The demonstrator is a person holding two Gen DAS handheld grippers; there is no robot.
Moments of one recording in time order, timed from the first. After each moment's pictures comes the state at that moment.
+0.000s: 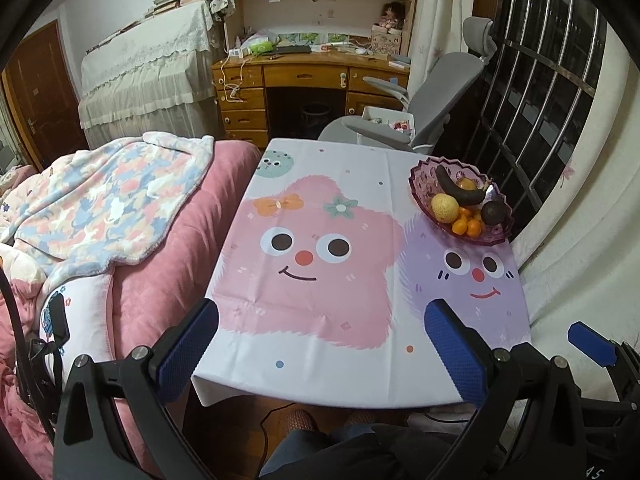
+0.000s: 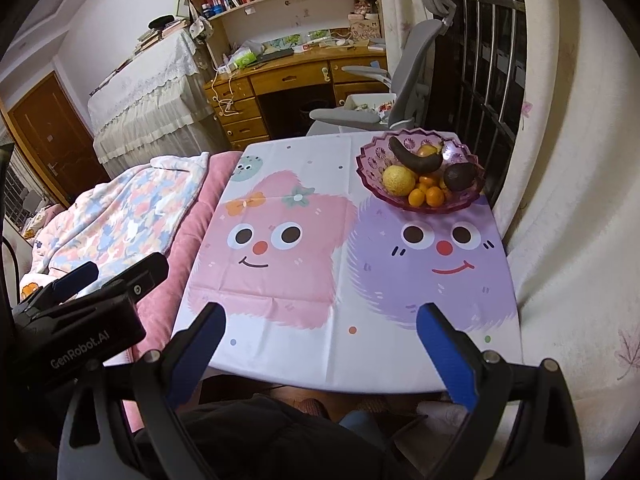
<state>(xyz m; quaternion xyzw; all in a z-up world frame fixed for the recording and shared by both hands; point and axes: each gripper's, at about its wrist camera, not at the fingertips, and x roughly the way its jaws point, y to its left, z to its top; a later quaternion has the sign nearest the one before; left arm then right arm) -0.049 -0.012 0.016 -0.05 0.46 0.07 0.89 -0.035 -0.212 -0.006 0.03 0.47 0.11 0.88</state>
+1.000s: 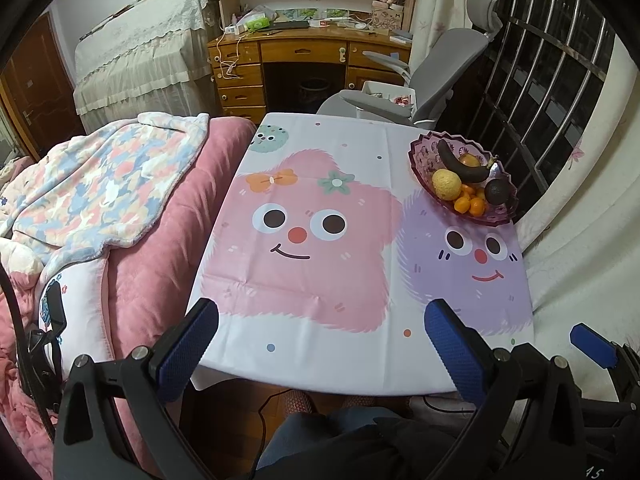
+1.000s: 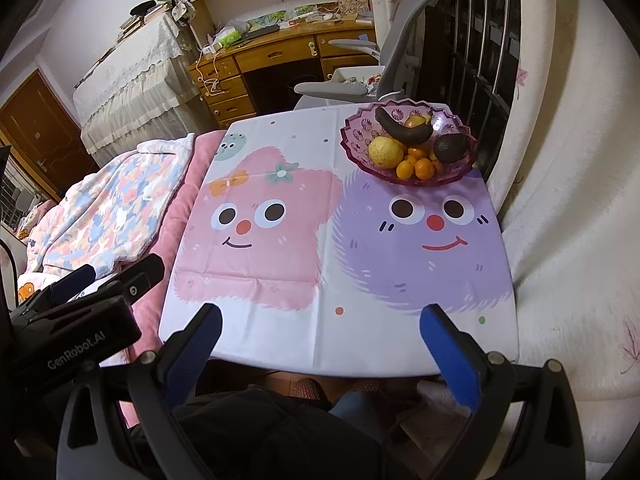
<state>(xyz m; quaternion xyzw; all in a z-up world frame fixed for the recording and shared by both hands) -0.036 -0.021 -0.005 -0.05 0.49 0.07 0.87 -0.028 -0.222 -0.026 0.03 0.51 0.09 0.86</state>
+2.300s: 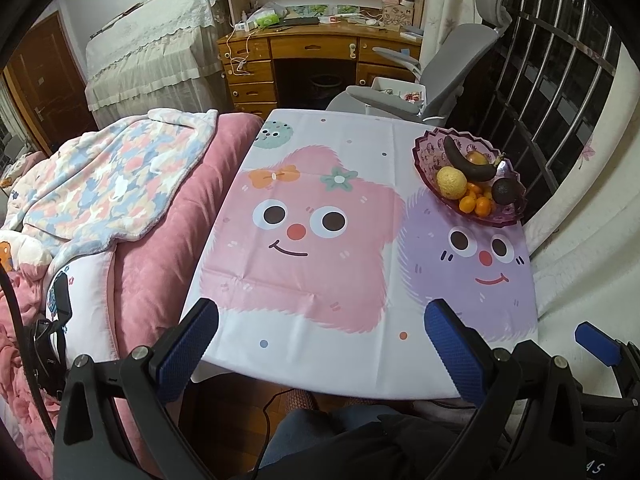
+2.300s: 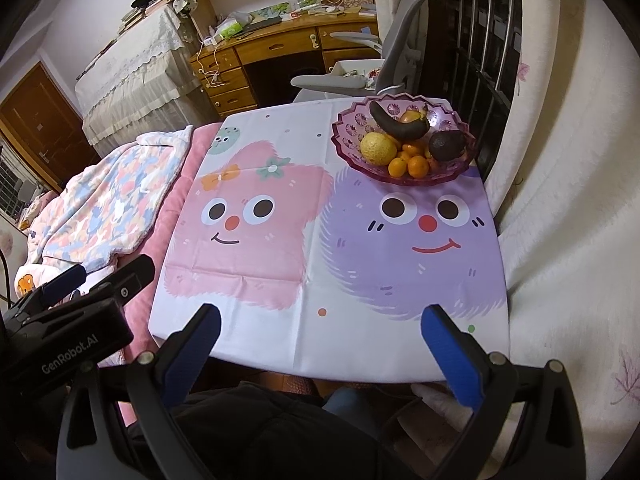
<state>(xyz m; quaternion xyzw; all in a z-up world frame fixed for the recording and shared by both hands) -0.038 -0.033 -0.005 -0.05 0.50 0.09 0.86 -0.024 -0.233 -0.032 0.03 0.52 0.09 0.85</state>
